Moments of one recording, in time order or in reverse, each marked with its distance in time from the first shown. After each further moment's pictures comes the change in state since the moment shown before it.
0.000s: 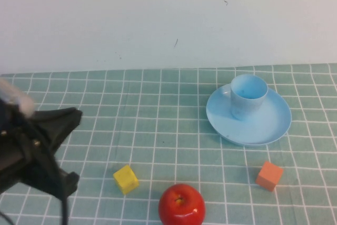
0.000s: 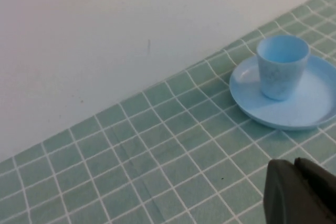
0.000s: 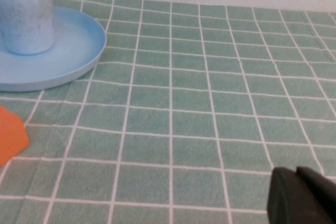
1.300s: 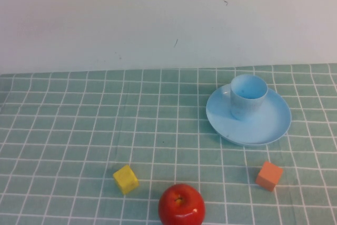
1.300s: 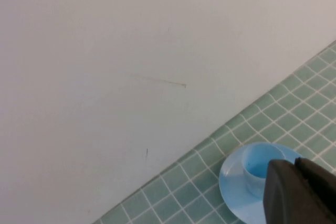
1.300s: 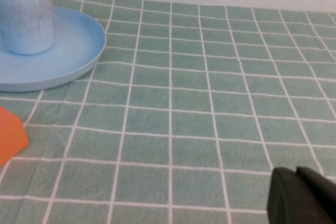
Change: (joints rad) right arm 0.000 0.000 0.000 0.000 0.000 0.000; left arm -0.059 0.526 -1.217 -0.015 0.712 0.018
